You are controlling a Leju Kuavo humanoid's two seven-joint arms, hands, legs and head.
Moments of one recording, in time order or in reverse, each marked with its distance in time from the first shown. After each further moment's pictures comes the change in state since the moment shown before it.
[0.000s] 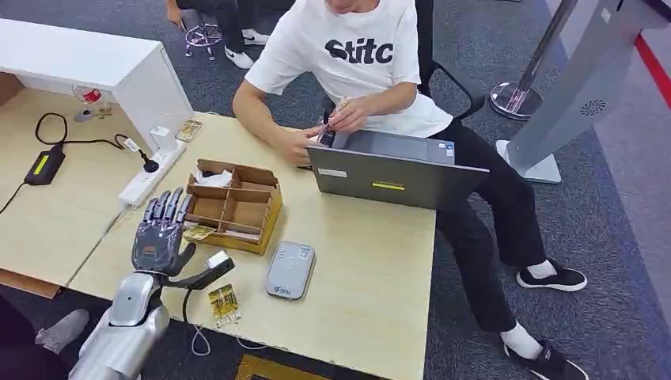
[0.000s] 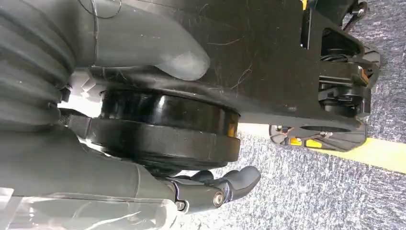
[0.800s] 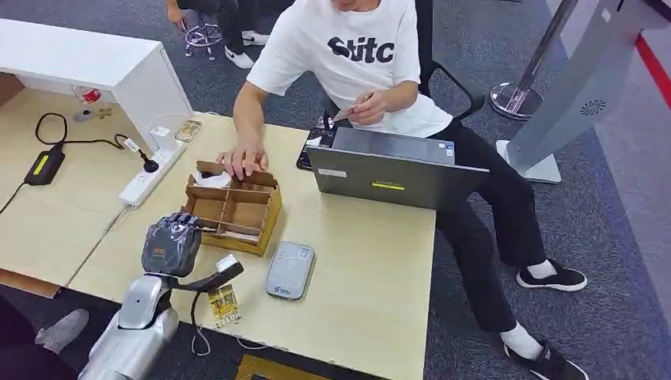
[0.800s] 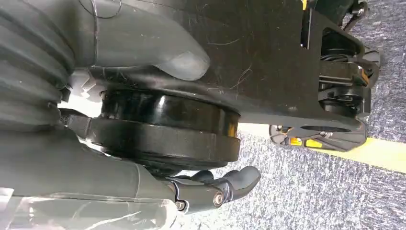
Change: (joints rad) left arm 0.016 -0.025 -0.024 -0.027 0.033 -0.012 -0.017; right arm 0.000 0.000 0.000 0.000 0.002 0.000 0.000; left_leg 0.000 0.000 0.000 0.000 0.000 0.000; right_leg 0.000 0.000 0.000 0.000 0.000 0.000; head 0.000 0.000
